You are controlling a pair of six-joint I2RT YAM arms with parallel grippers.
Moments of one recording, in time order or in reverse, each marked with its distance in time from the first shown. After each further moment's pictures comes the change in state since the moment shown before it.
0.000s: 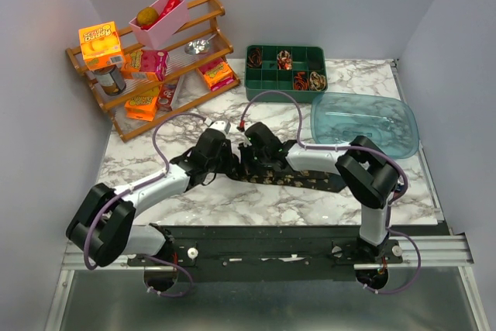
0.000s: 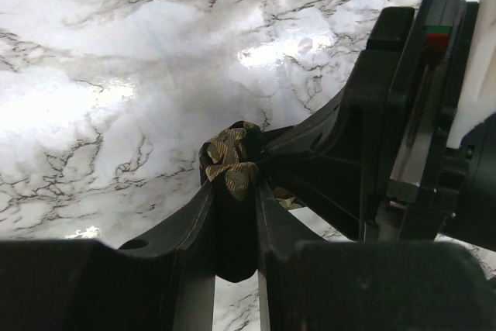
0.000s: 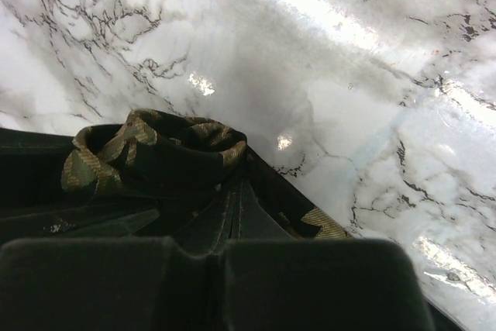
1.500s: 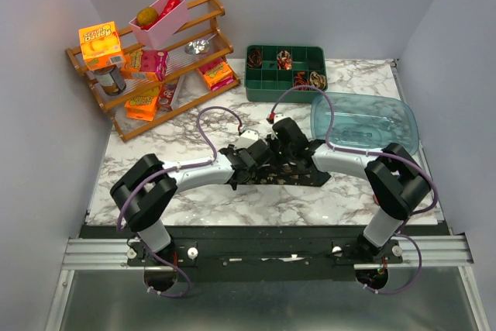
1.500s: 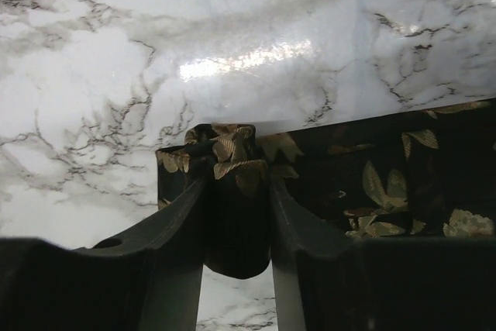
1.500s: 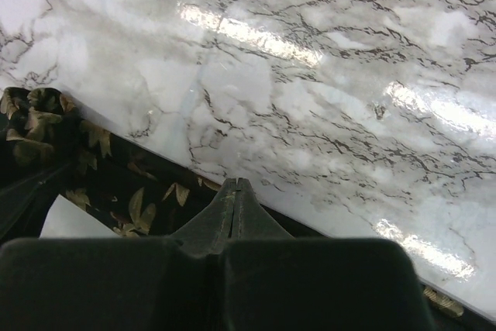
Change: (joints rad) left arm -0.307 0.357 0.359 -0.495 -0.579 -0.084; right arm -0.138 -0.216 -0.198 0.008 0.135 -0.034
